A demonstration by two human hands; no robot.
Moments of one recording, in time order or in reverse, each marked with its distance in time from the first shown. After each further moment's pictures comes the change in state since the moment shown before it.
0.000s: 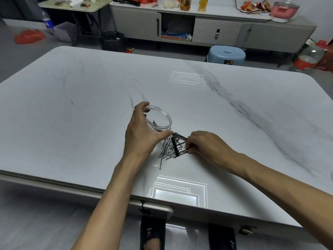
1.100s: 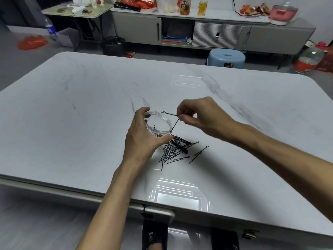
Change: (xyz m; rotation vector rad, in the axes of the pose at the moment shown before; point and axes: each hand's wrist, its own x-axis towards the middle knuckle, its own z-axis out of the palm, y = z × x) left_hand 0.000 -0.003 -0.003 0.011 -0.022 0.003; right_hand 0.040 -0.034 -0.087 0.305 0.260 -0.013
